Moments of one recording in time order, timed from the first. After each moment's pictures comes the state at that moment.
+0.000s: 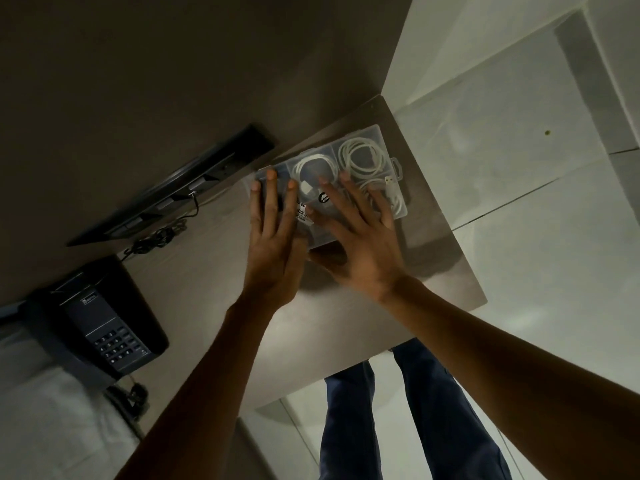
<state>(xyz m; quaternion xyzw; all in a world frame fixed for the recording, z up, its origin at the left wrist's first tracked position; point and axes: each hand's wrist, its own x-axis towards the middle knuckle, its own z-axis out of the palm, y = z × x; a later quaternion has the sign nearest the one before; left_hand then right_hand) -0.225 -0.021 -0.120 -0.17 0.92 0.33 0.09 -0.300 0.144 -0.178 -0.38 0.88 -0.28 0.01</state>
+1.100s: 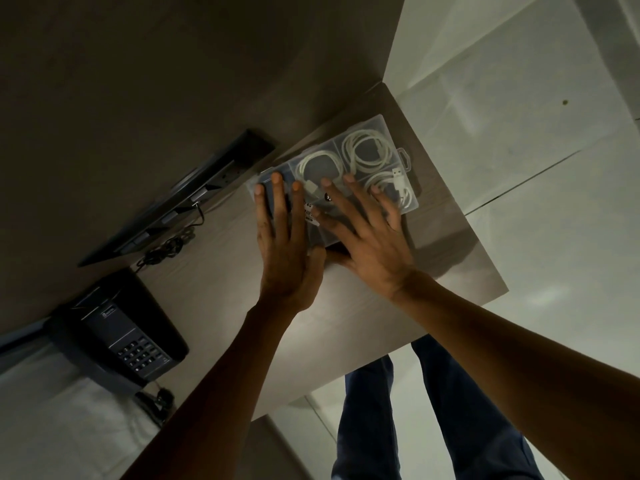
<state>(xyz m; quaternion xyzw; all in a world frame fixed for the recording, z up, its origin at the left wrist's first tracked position) -0.224 -0.015 -0.139 -0.15 0.96 0.23 0.08 -0.297 0.141 -0.176 -0.40 0.90 -0.17 0.00</state>
